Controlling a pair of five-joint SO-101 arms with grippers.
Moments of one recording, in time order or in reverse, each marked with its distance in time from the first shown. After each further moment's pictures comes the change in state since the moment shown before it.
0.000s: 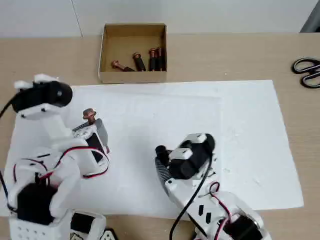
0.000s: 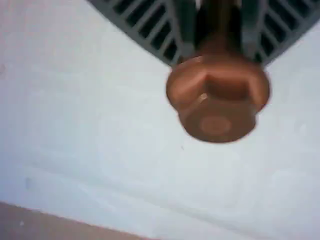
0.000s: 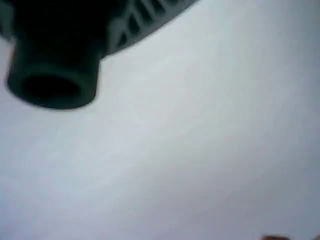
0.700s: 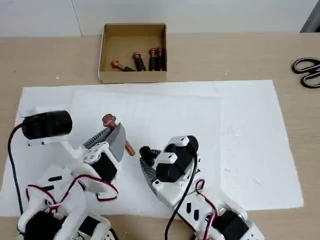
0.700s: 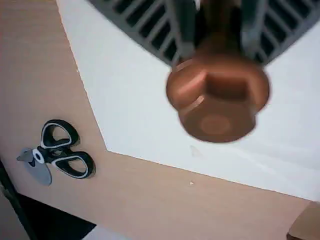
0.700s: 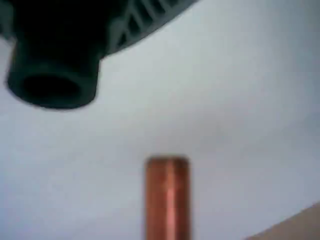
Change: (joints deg) left arm 13.3 -18.5 15.8 -13.1 11.8; right arm -4.3 0.1 9.0 -13.5 0.0
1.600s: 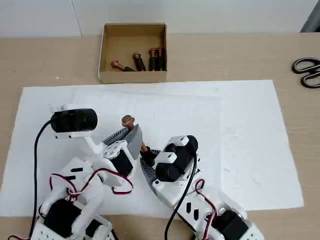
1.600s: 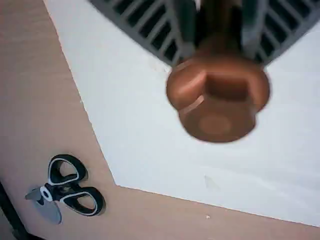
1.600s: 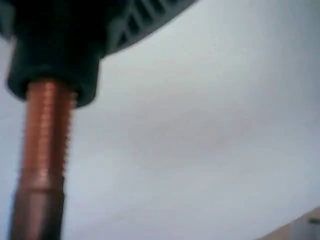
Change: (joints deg) left arm 5.5 -0.1 13.0 -12.0 -0.1; right arm 0.0 0.0 0.1 0.1 0.0
